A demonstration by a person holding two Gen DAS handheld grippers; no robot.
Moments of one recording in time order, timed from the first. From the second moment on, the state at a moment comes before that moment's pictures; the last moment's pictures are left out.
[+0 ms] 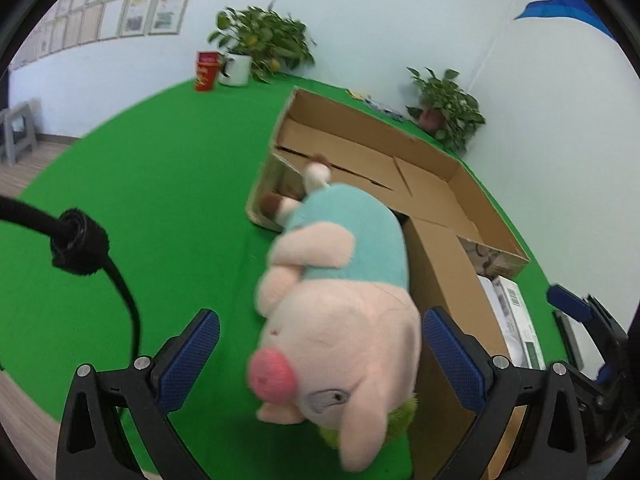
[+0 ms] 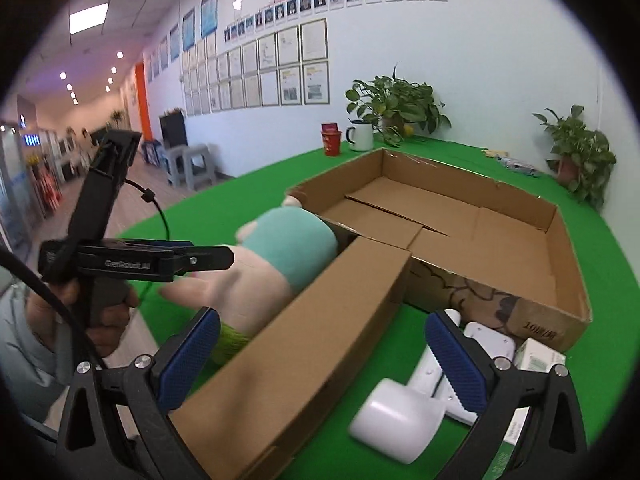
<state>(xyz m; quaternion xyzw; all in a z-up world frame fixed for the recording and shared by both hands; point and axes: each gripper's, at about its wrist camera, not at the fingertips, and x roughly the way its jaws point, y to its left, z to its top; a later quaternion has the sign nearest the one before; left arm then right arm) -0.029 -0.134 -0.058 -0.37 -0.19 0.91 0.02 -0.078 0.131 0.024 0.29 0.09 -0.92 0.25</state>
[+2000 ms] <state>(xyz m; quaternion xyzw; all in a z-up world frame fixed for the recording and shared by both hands) 0.024 -0.168 -0.064 -0.35 -0.25 0.90 0.07 -0.180 -0.011 -0.019 0.50 0.10 -0.80 0.32</state>
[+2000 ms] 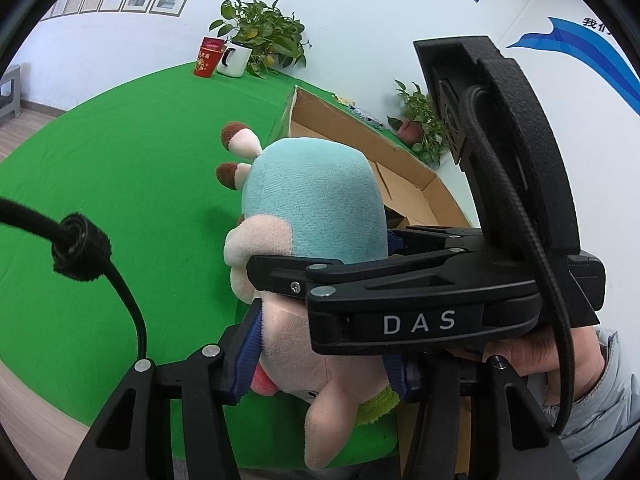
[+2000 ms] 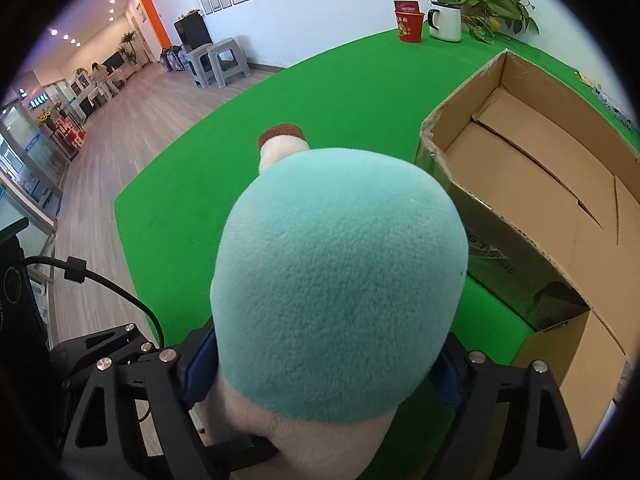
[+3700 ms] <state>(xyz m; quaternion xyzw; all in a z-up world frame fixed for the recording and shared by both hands) -0.217 -0.136 0.104 -0.28 -0.07 0.95 0.12 -0.302 0.061 0.091 0.32 -0.03 -0.91 0.27</state>
